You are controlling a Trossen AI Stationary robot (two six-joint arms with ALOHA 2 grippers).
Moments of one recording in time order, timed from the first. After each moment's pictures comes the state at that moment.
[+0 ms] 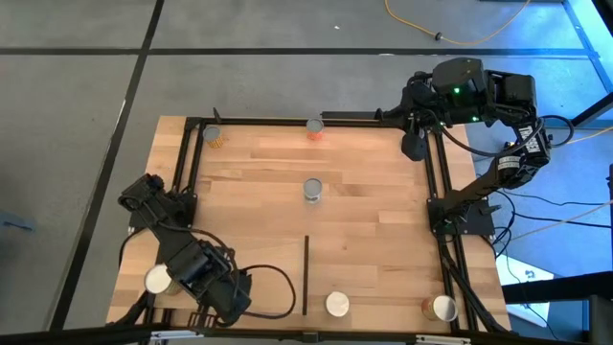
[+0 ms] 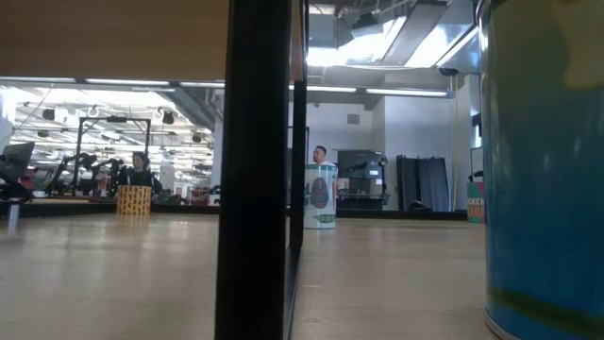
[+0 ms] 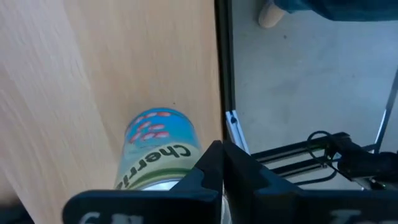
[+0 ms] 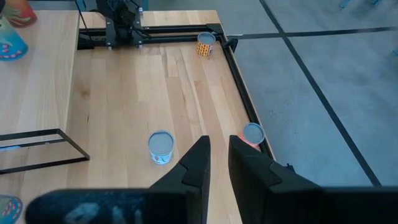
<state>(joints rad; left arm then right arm) -0.75 1.83 2.03 -1.56 0.23 -0.71 -0.21 1.52 2.36 -1.50 0.08 -0.11</state>
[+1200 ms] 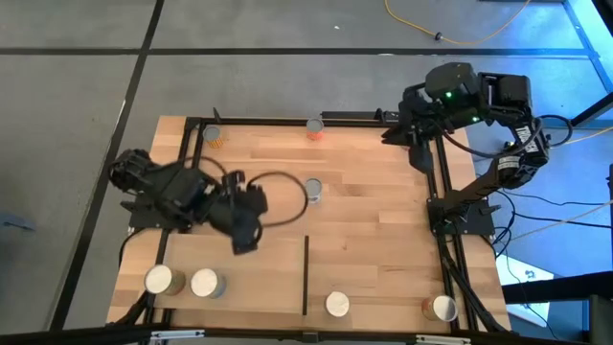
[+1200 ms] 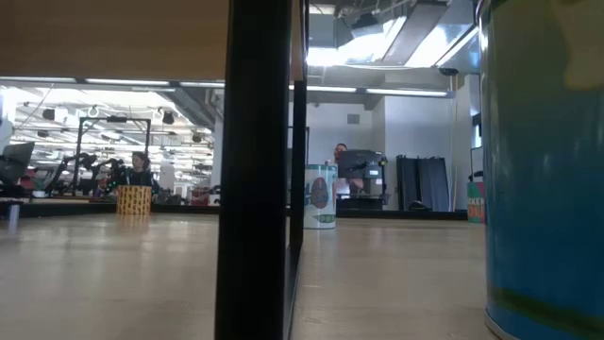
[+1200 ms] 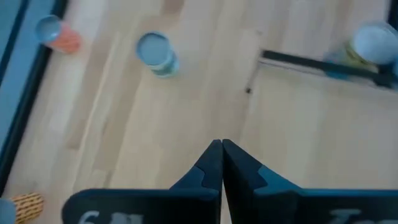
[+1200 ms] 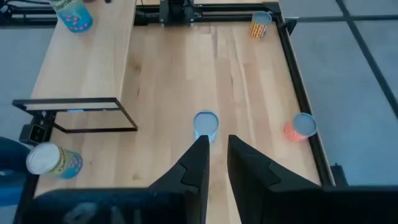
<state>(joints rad) -0.44 1.63 2.03 -1.56 -0.39 -0.65 -0.21 1.51 2.33 -1.57 -0.13 -0.13</state>
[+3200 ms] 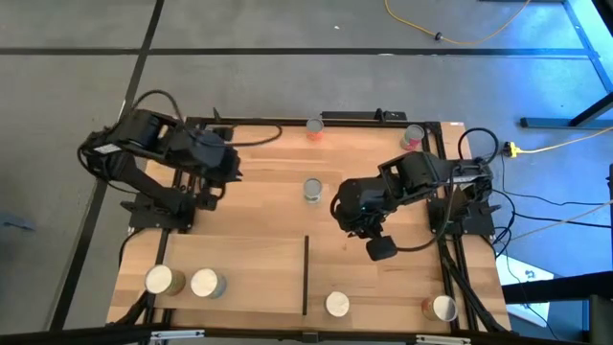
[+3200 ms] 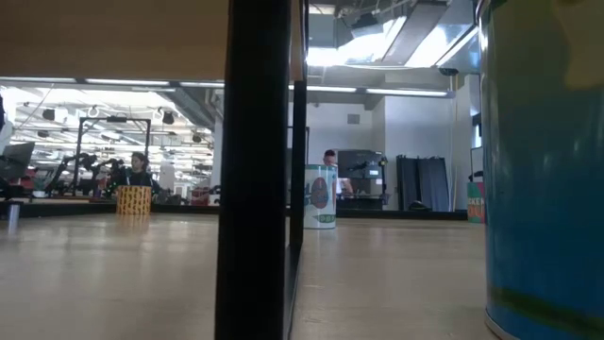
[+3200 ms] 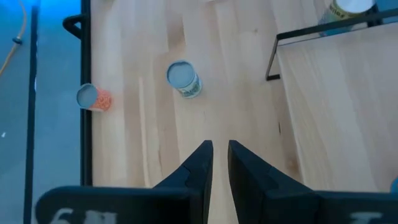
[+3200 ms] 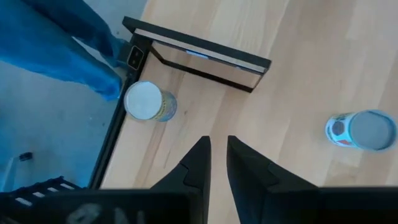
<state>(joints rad) -0.16 1.40 2.03 -1.57 -0.19 0.05 0.29 1.87 2.33 -1.57 -0.16 0.00</state>
